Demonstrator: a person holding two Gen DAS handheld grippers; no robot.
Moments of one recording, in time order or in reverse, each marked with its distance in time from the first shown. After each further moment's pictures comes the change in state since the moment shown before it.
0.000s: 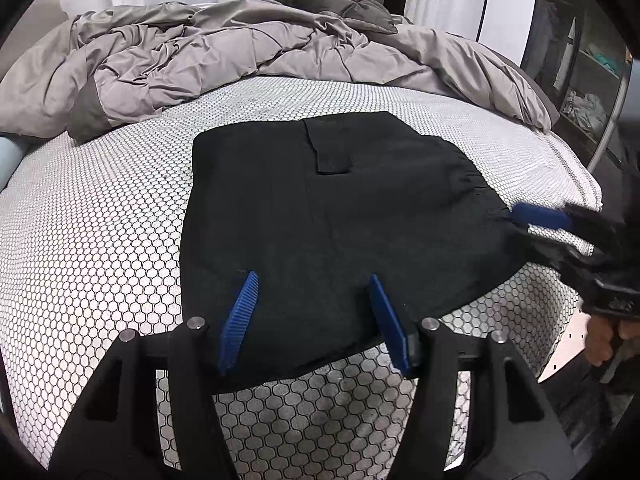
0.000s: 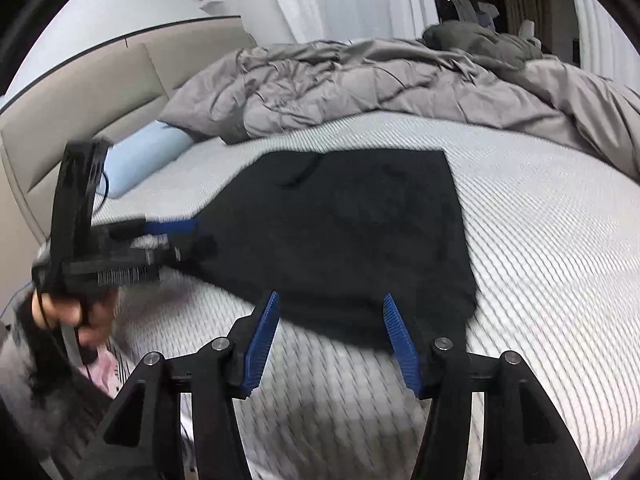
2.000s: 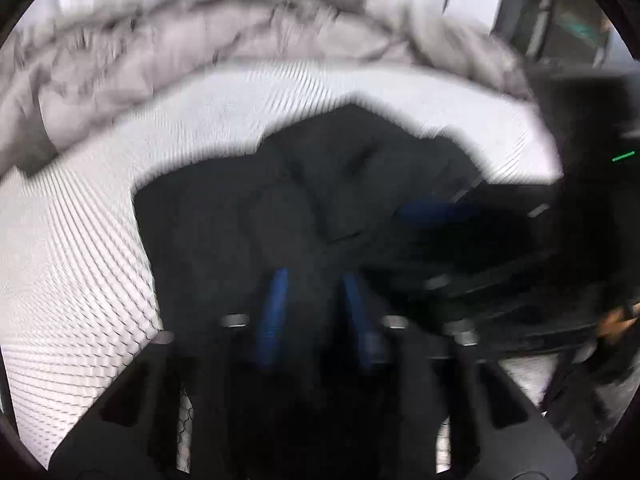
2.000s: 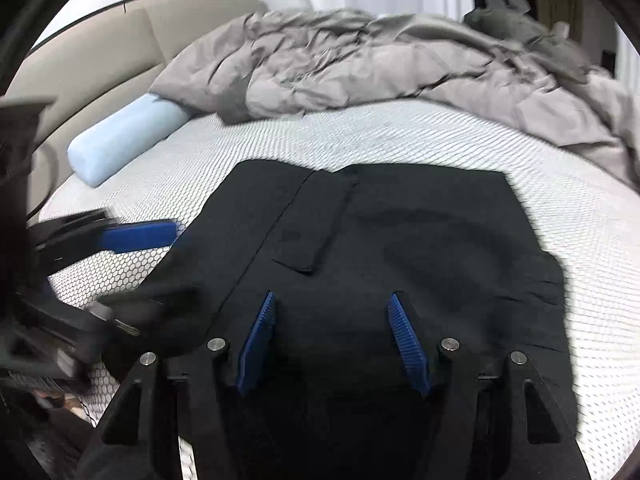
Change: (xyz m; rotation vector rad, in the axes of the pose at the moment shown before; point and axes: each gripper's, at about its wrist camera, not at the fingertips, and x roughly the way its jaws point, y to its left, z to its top) left arm 0.061 0.007 0.048 0.100 0.110 -0.106; right arm 0.119 0.028 0.053 -0.072 0.184 0.020
